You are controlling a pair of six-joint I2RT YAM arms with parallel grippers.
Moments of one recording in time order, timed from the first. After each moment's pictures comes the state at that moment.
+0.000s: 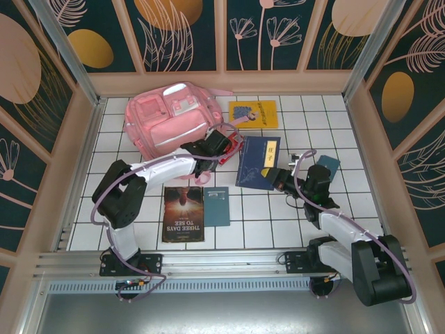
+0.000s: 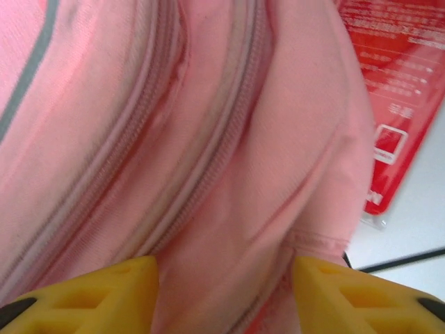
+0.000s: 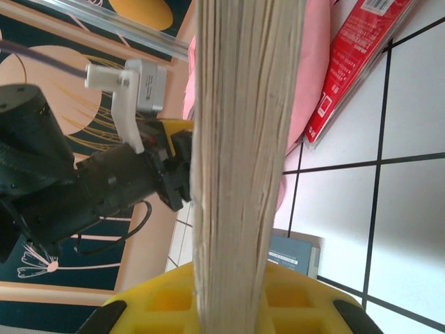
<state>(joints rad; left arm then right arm) -0.75 1.86 1.31 -0.52 -0.52 -0.23 0.23 1.04 0.23 0.55 -0.74 0.96</state>
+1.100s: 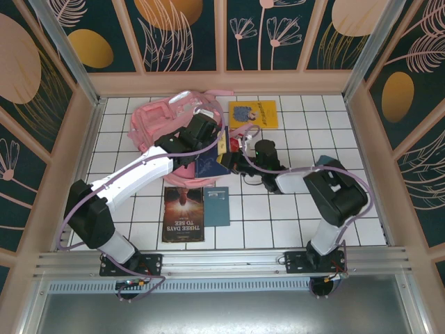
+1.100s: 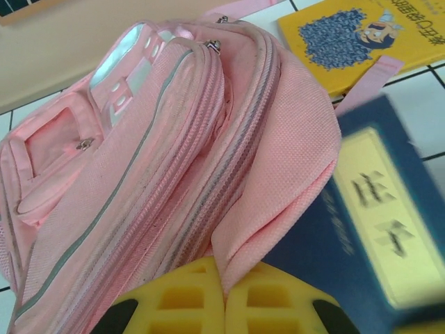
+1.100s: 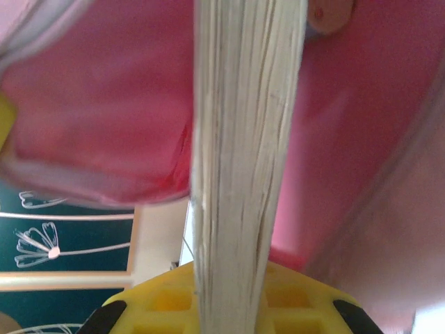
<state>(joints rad) -0.73 1.58 1.35 -0.57 -0.49 -0.21 0.58 1.77 0.75 0.73 -0.62 1.09</state>
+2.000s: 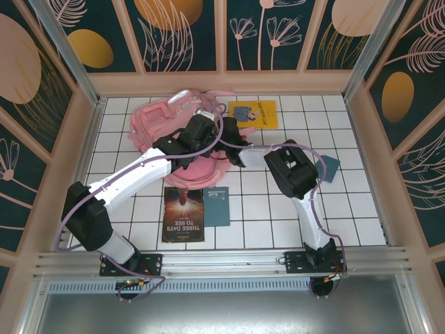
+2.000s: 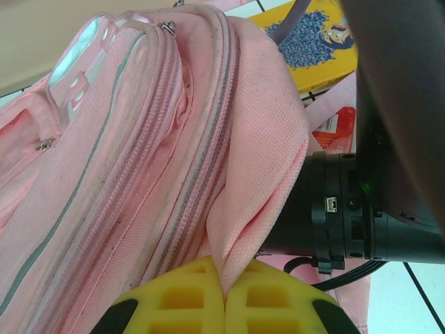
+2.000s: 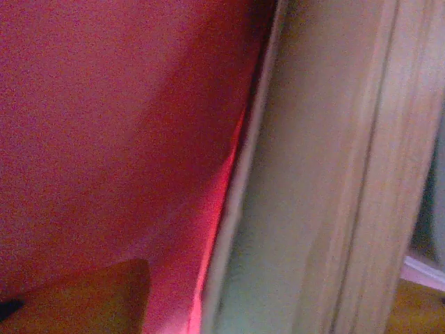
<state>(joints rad) -0.73 1.57 1.33 -0.54 -0.41 -0.21 0.67 2.25 1.42 0.59 -0.52 1.17</state>
